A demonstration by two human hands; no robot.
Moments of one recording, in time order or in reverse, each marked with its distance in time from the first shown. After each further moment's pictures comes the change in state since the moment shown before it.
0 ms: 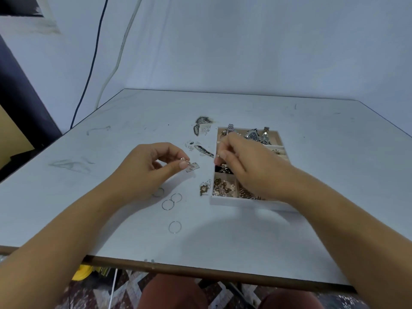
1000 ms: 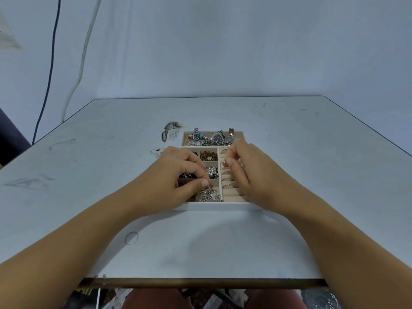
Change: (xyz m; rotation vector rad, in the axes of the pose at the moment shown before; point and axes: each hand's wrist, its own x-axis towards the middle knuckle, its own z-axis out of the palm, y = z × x) left_hand 0.026 0.041 0.076 0.369 -0.215 0.340; right_hand -0.045 0.066 -0.016 0.084 0.211 -0.014
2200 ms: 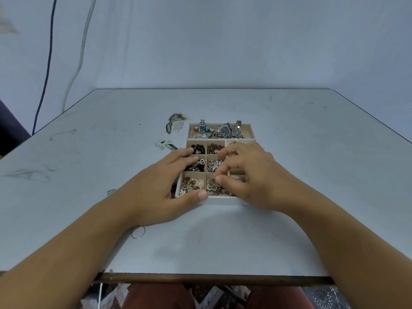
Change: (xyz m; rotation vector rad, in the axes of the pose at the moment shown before) left_hand -0.029 -0.021 -0.001 0.112 -0.106 -0.104; right_hand 0.003 -0.014 0.011 -0.179 -0.142 0.089
